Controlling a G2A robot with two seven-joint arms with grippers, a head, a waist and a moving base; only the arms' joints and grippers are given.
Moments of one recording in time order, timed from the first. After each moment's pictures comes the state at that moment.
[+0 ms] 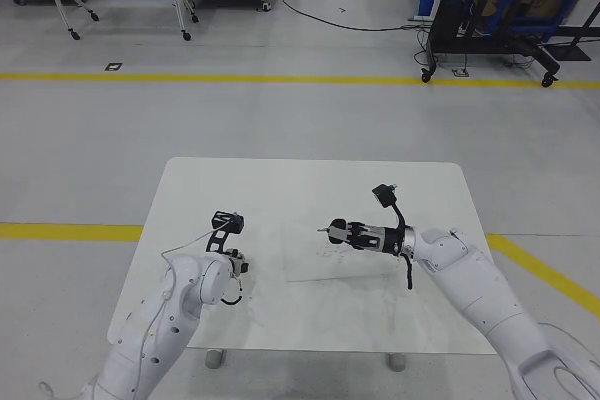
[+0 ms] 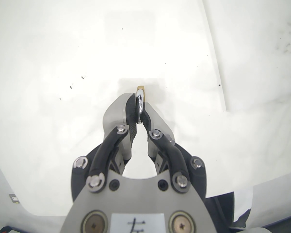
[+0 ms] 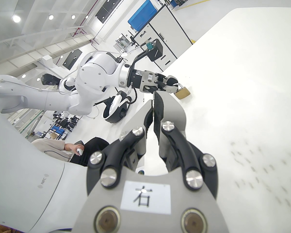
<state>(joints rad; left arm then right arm) 1.22 -1.17 -1.07 -1.66 1.11 0.23 -1.15 -0.96 -1.12 0.90 -1.00 0.20 -0.99 0.80</state>
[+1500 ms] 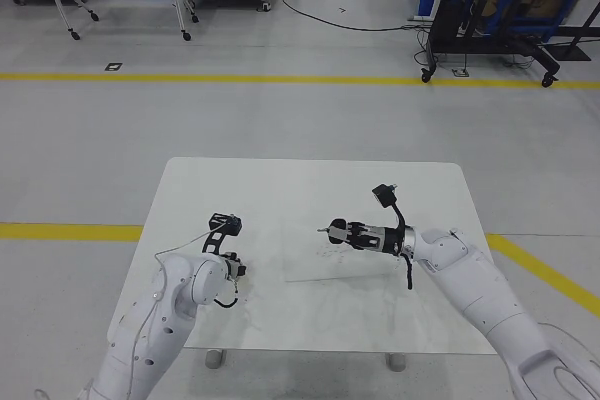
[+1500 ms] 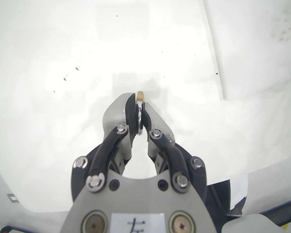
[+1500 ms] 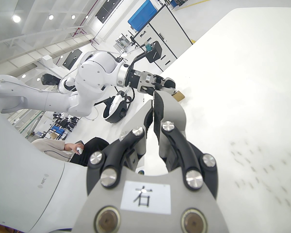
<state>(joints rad) 1.26 -1.17 -1.13 -1.69 1.10 0.18 -1.18 -0.96 -1.12 0.90 -1.00 0.20 -0.99 0.80</state>
